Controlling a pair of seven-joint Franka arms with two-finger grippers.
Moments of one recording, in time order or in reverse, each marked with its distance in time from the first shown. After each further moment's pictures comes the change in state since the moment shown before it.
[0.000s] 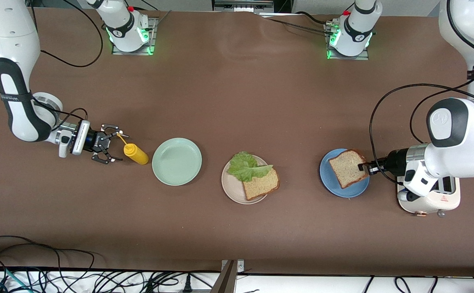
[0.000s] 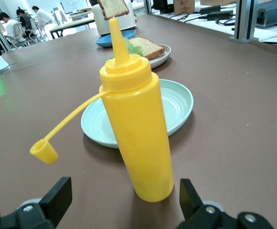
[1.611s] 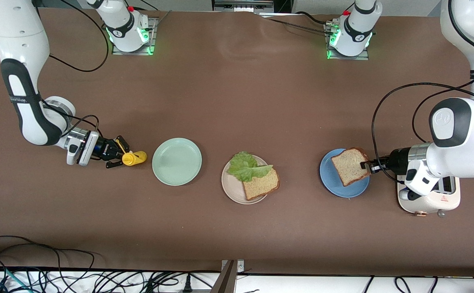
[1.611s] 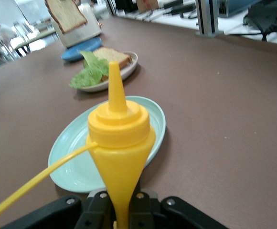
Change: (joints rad) left arm 0.007 0.000 0.003 0.005 0.013 -0.030 0.011; right arm 0.018 -0.046 0.106 0.041 -0.019 0.213 0.331
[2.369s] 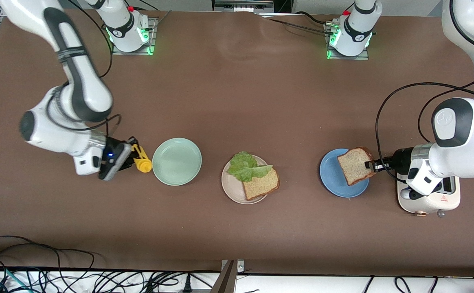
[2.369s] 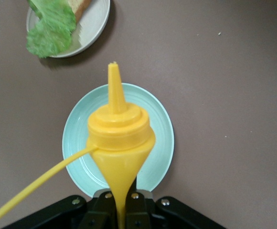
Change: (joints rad) left arm 0.004 0.000 0.004 0.001 0.041 -0.010 0.049; right arm 0.142 -0.130 0.194 0.209 -0.965 0.162 1.171
